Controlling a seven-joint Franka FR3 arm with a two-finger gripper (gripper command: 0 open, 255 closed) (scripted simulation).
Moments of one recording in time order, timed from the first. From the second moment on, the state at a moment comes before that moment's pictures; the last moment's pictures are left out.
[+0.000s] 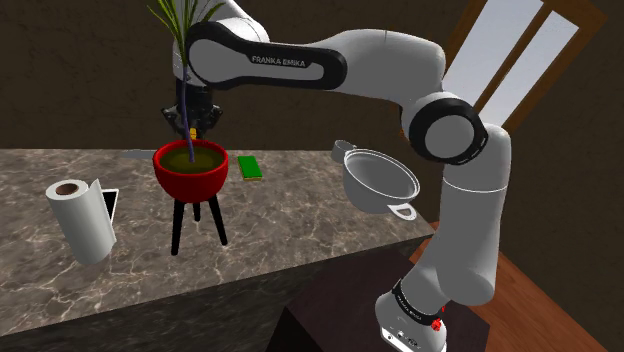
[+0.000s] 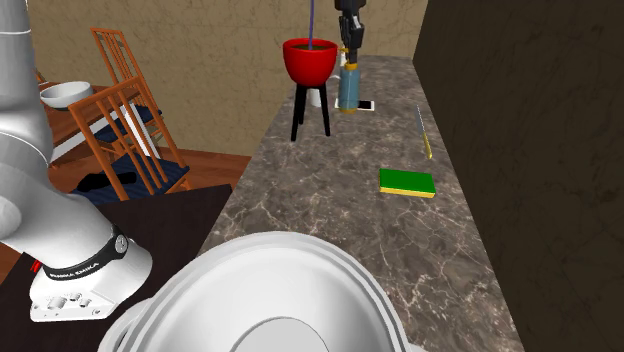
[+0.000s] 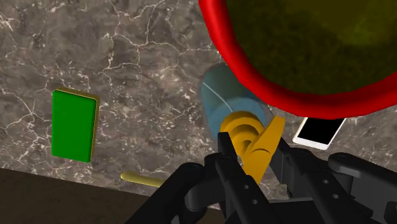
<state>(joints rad) 0.29 0.45 0.25 -1.31 -0.19 1.86 0.61</state>
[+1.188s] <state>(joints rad) 0.39 0.74 0.23 -1.04 -0.24 1.89 0.67</state>
